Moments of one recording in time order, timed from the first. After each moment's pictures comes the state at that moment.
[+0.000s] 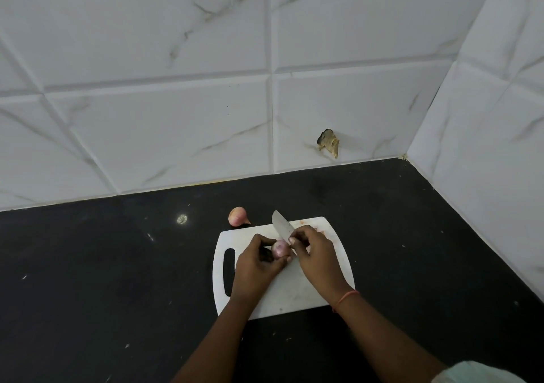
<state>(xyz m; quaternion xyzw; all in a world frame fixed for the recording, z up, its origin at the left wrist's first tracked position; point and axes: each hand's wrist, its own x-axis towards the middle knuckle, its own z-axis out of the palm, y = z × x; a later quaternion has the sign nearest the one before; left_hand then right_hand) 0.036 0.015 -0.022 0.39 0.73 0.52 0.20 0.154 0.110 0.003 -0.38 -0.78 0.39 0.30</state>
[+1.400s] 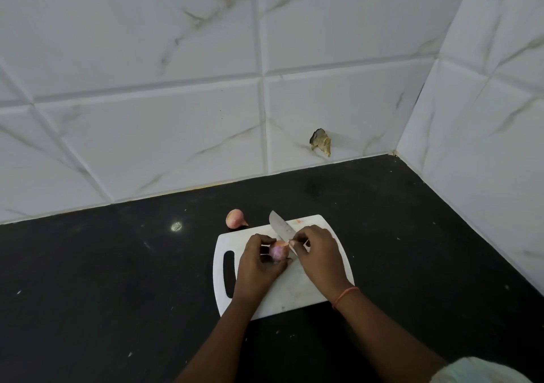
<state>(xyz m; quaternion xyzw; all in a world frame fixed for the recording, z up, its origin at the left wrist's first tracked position) 0.035 0.016 -0.026 0.42 0.70 0.54 0.19 0.159 0.104 0.013 -0.43 -0.81 0.27 0.30</state>
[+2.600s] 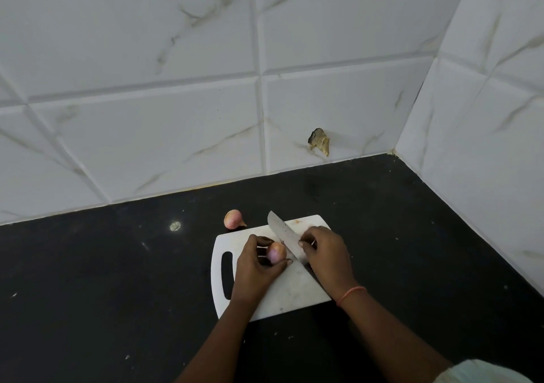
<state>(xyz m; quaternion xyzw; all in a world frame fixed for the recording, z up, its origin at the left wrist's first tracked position) 0.037 0.012 -0.016 0.39 0.72 0.53 0.23 0.172 0.113 0.019 -0.44 -0.82 0.25 0.27</state>
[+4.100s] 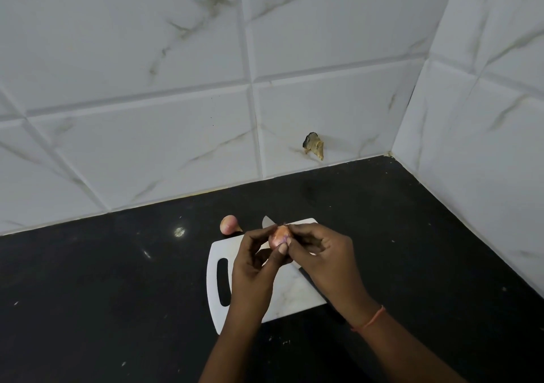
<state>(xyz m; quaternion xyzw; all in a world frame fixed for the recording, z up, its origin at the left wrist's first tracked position) 0.086 -0.008 0.078 0.32 0.58 0.69 0.29 0.193 0.075 0.093 -0.30 -0.71 0.48 0.42</state>
